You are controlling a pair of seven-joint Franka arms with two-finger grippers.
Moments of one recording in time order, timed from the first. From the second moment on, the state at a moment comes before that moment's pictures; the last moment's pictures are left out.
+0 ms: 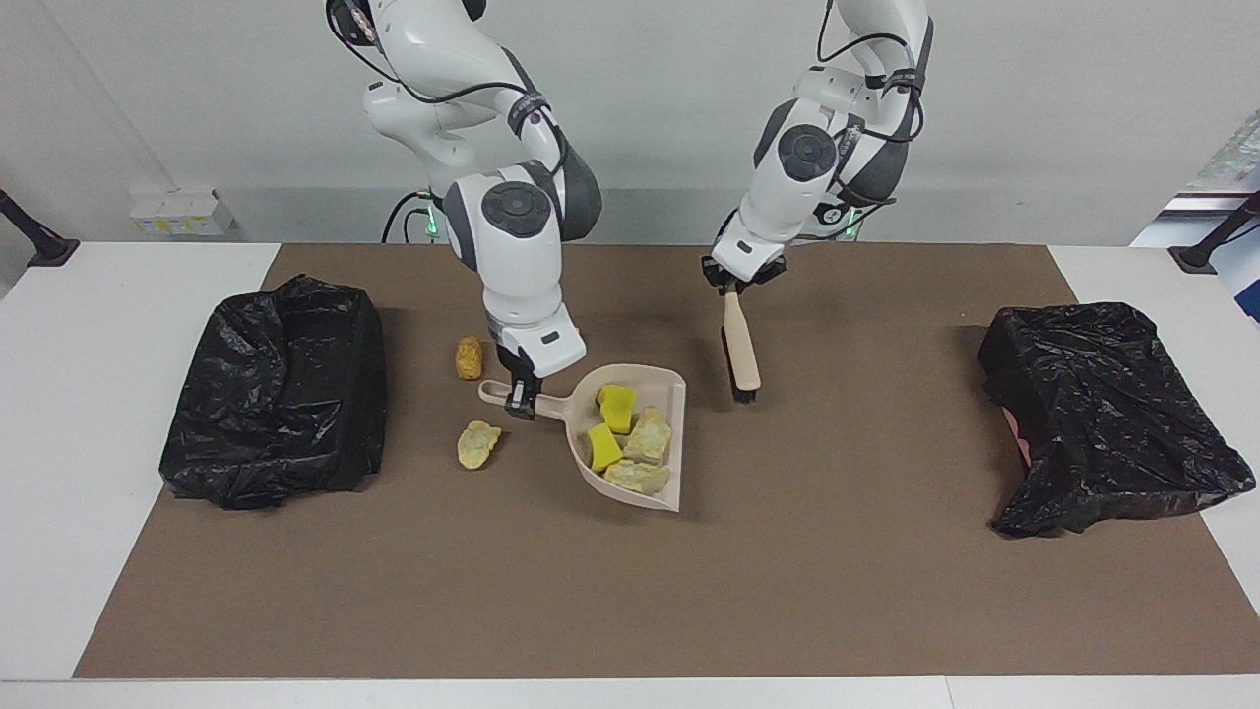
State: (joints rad) left arm -0.73 -0.12 0.06 -2.25 -0.21 1.97 -0.61; right arm 0.22 0.28 0.10 -1.68 -0.15 2.00 -1.05
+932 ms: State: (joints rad) left arm -0.98 -0.22 0.06 -2.53 -0.21 2.31 -0.88; right arm -0.48 0.16 0.09 -1.68 -0.04 1.90 -1.94
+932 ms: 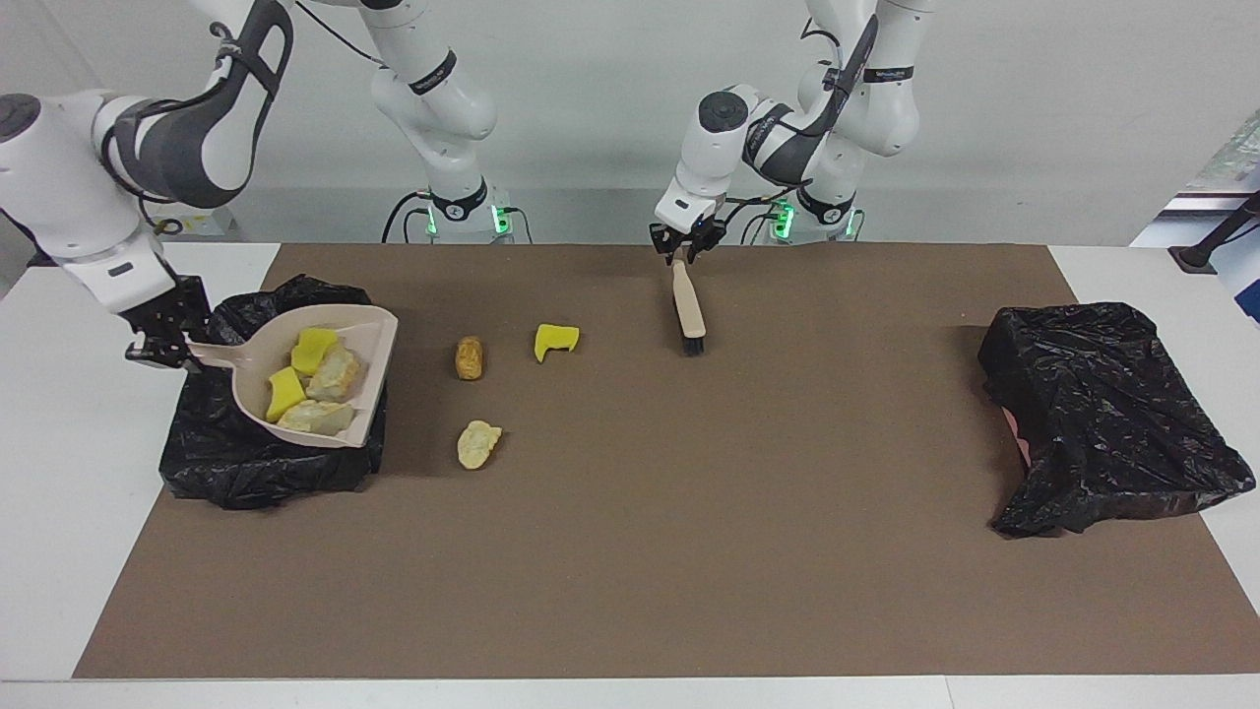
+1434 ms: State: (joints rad) left arm -0.69 -0.16 0.08 -2.39 -0.20 2.29 -0.84; right arm -0.50 0.15 0.10 -1.70 -0.32 1.95 -2.05
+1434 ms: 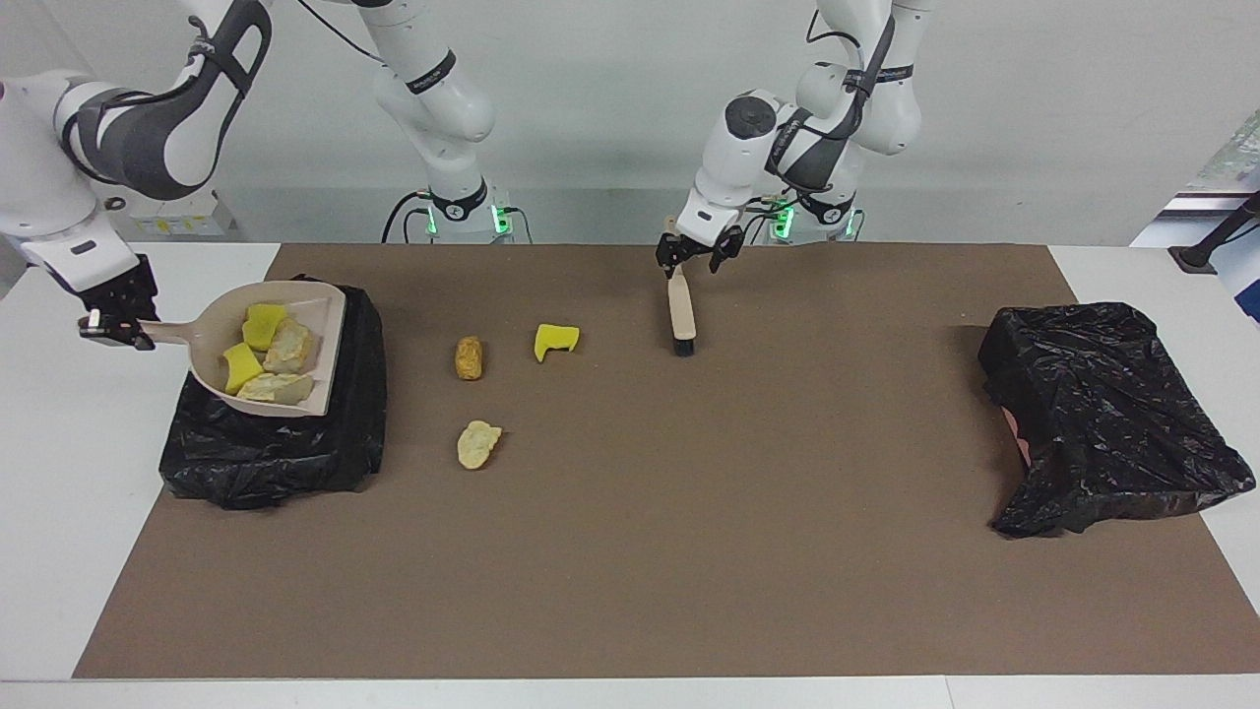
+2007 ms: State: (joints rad) left arm -0.37 -0.05 0.09 -2.05 -0.14 2.07 -0.34; right arm -0.40 0.01 0.11 -1.93 -0.67 2.09 -1.89
